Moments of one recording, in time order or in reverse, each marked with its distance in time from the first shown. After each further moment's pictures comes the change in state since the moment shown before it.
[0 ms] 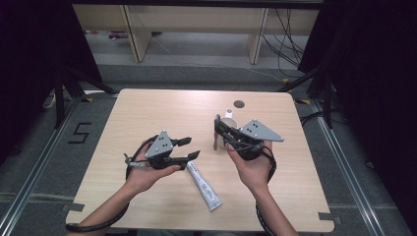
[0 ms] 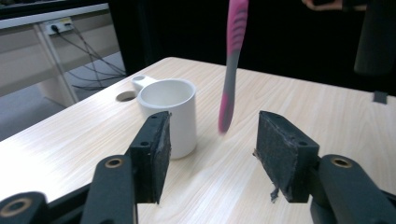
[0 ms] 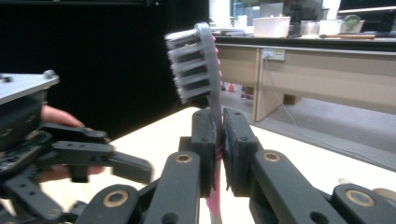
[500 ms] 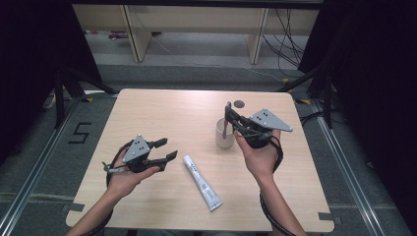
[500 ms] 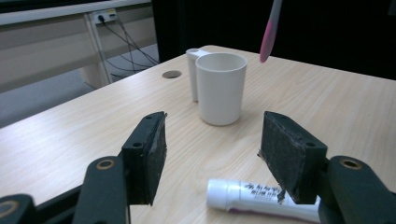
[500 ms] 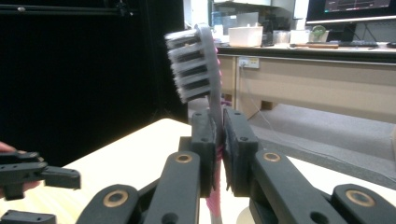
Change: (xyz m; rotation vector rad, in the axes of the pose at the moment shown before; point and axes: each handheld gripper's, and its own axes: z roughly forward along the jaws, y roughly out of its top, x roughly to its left) left arm 0.027 -0.039 -0.041 -0.001 0.135 -0.068; right arm -0.026 0.014 0.002 -0.024 -0.092 0.031
